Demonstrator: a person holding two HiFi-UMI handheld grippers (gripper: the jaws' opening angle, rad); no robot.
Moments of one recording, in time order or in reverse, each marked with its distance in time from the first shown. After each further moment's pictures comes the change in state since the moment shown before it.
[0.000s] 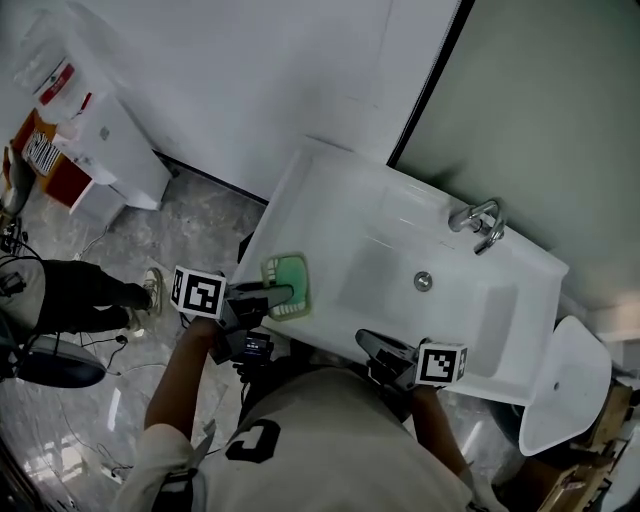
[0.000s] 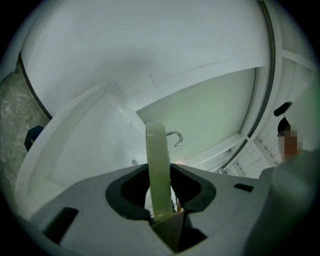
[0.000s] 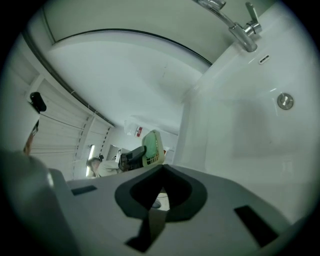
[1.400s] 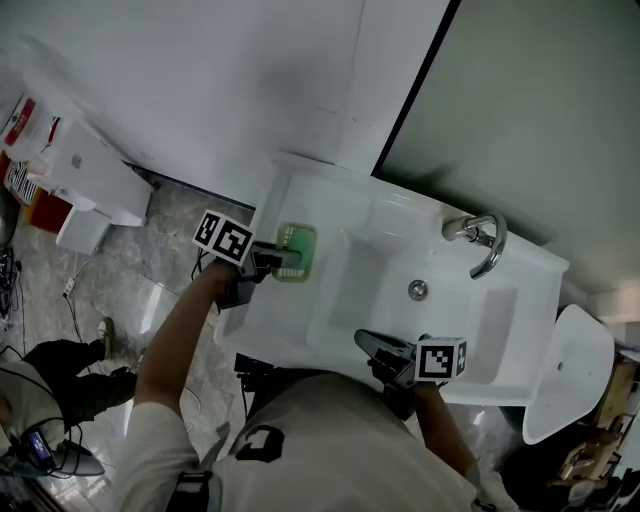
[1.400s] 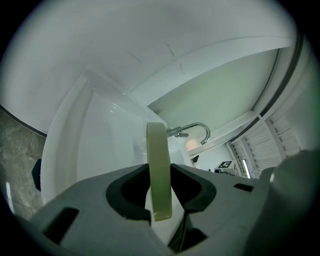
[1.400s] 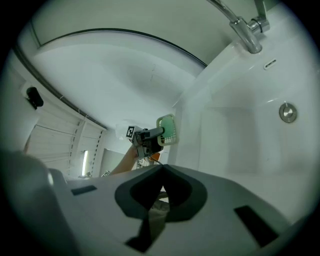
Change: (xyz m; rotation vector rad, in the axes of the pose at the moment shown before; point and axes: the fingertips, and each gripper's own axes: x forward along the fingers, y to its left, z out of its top) left arm 0.091 0.101 0.108 0.108 0.337 0.093; right arm 0.021 -0.034 0.061 0.066 0.011 -0.075
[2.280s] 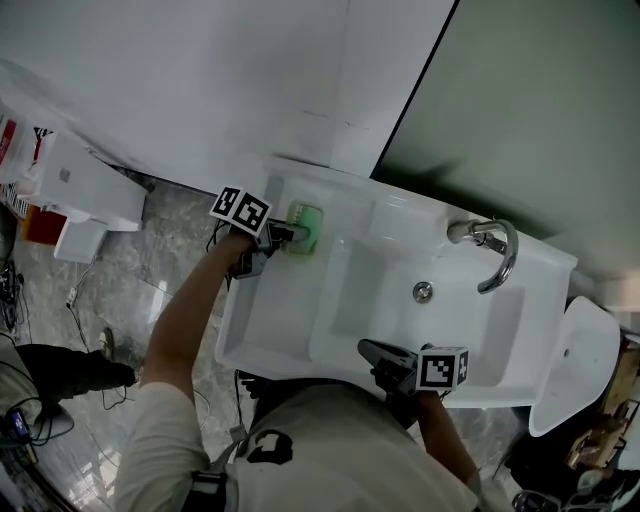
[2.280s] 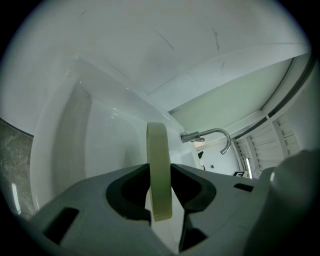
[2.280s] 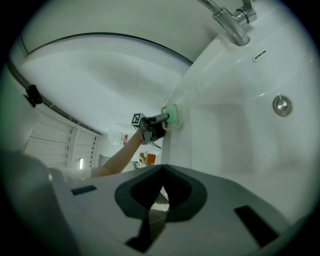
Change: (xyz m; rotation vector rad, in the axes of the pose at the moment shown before) left arm 0.050 0.076 0.069 -0.026 0.094 0.035; right arm 0.008 -0.033 0.012 0.103 -0.001 -0.057
